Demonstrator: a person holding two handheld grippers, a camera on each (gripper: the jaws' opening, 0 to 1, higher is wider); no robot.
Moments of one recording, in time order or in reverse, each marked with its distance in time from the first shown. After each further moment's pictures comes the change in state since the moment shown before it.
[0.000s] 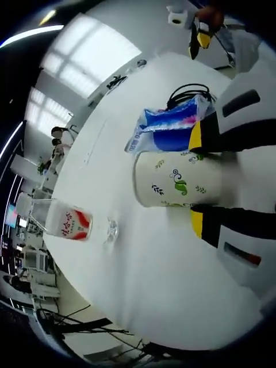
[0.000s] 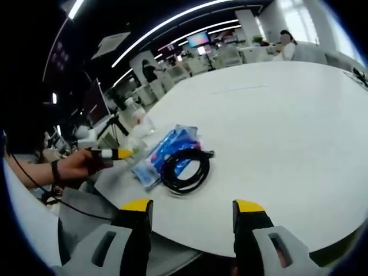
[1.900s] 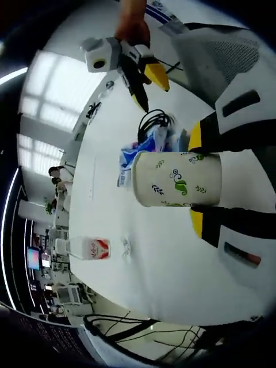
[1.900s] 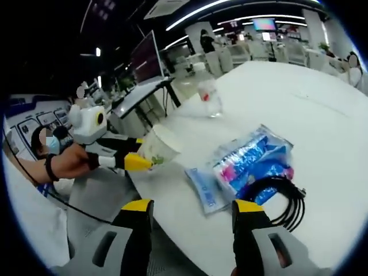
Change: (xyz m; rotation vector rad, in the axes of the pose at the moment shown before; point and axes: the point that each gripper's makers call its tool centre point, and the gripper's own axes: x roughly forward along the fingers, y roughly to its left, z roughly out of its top) left arm -0.073 -0.030 -0.028 0.356 -0.033 -0.105; right arm 0.098 0.145 0.017 -0.326 0.222 0.294
